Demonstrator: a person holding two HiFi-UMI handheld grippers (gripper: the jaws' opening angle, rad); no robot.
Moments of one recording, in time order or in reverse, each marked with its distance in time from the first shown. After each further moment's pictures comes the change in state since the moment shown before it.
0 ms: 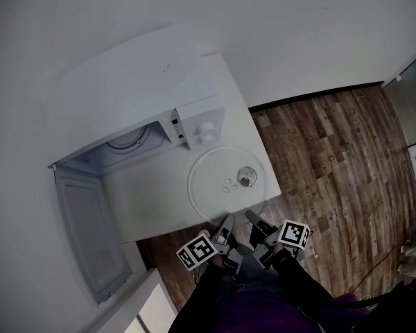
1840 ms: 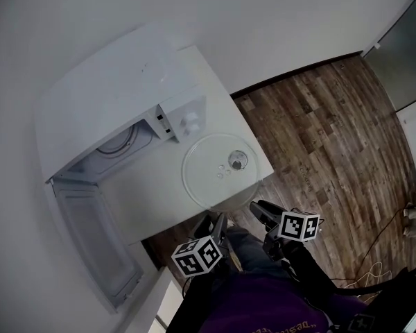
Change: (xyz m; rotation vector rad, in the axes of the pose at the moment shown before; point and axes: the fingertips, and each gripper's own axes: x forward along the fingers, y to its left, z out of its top) left arm -0.065 -0.019 0.011 0.588 0.179 0.295; right arm -0.043 0.028 -0.010 -0.401 0.010 -0.223
